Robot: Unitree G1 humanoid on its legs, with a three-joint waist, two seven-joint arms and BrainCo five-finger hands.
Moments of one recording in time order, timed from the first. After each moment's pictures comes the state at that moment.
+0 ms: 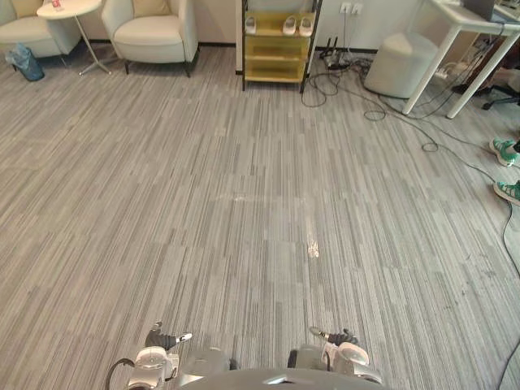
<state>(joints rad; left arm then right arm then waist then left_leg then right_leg) 0.04 0.06 0.14 0.98 0.14 0.04 0.17 0.00 0.01 -0.36 0.92 0.00 0.05 -0.26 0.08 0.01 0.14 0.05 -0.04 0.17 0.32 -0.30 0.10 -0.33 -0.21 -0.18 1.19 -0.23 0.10</state>
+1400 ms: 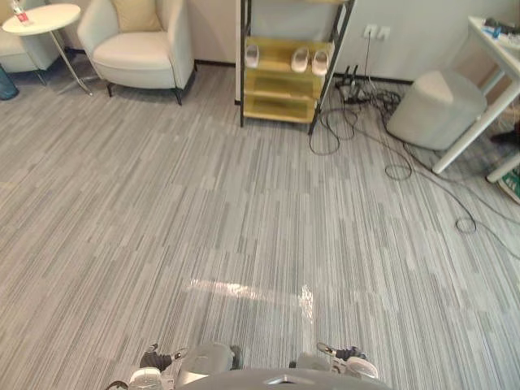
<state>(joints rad) 0.13 0.07 0.18 0.99 0.15 0.04 0.15 0.04 -0.03 -0.39 0.97 -0.01 0.06 -0.24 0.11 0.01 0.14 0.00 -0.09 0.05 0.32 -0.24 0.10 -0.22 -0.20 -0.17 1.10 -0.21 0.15</state>
